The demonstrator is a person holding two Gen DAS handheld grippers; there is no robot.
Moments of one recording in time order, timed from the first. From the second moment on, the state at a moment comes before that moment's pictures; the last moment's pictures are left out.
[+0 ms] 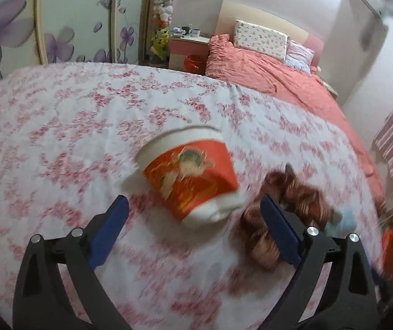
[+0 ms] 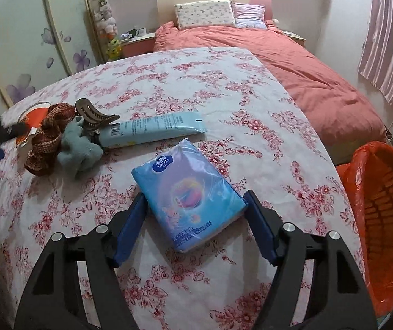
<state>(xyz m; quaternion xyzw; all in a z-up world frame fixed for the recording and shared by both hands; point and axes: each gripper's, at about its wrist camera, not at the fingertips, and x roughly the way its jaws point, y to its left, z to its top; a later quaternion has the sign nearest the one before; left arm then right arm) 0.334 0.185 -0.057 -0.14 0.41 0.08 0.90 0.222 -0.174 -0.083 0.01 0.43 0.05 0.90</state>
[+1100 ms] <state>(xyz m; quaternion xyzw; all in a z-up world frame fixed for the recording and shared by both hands) 0.274 0.167 -0.081 -0.06 0.45 0.03 0.89 0.211 -0.172 -0.085 0.01 0.43 0.03 0.90</state>
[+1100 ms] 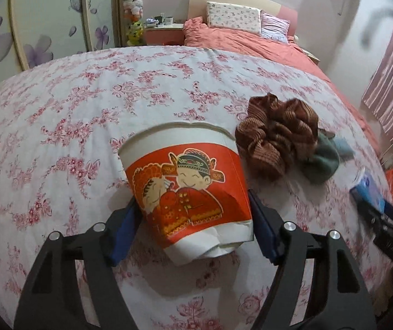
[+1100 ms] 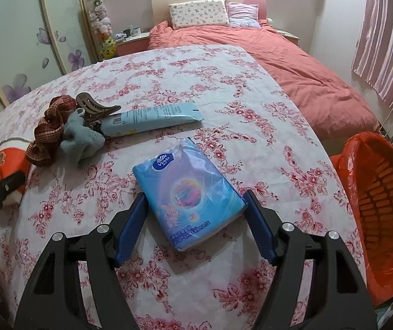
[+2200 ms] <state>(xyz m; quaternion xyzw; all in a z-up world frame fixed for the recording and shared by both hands) 0.269 0.168 -0.084 -0.05 0.44 0.05 0.89 0.209 -0.176 -0.089 0.02 0.43 0.02 0.90</state>
